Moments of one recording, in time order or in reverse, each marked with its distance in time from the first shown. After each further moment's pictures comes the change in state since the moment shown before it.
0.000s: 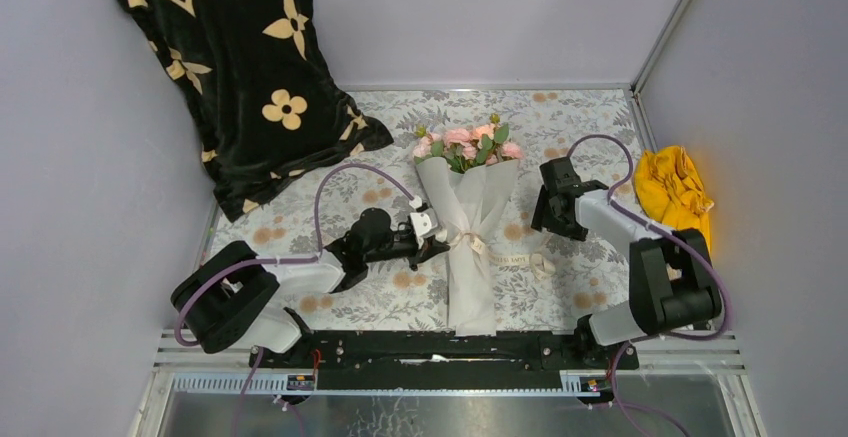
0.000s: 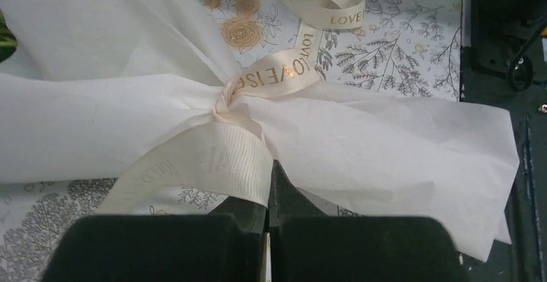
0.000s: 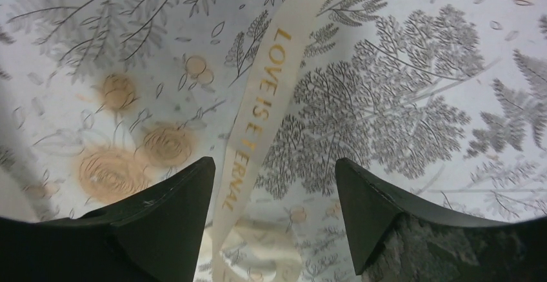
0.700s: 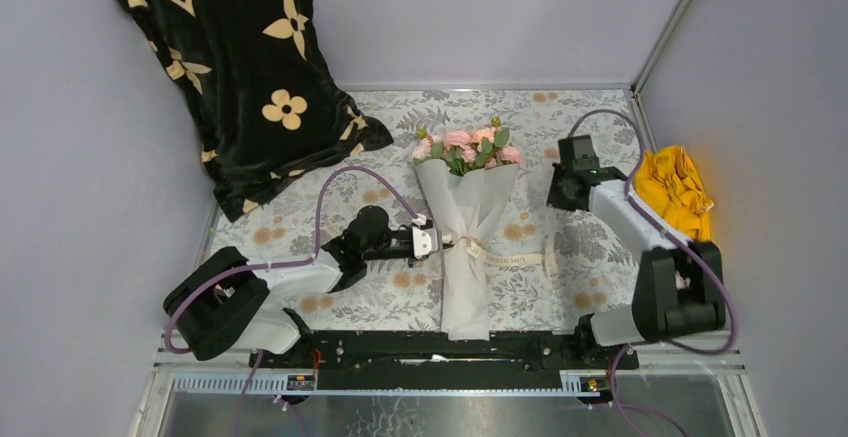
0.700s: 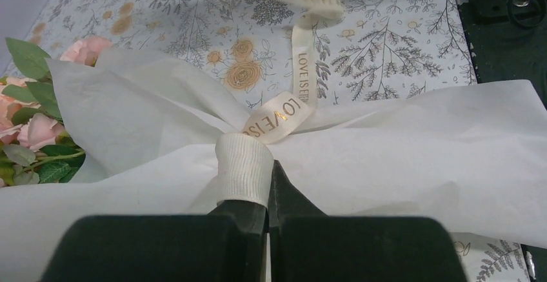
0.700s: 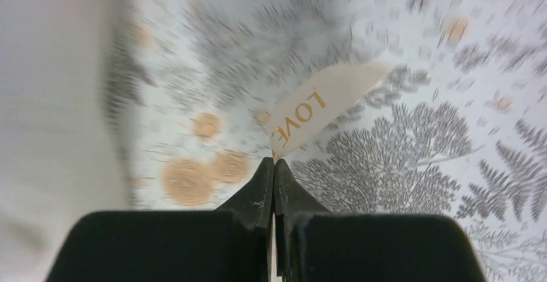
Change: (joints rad) left arm -0.004 -0.050 0.016 -0.017 0.128 0.369; right arm -0.102 0.064 0.089 0.076 -0.162 -0.170
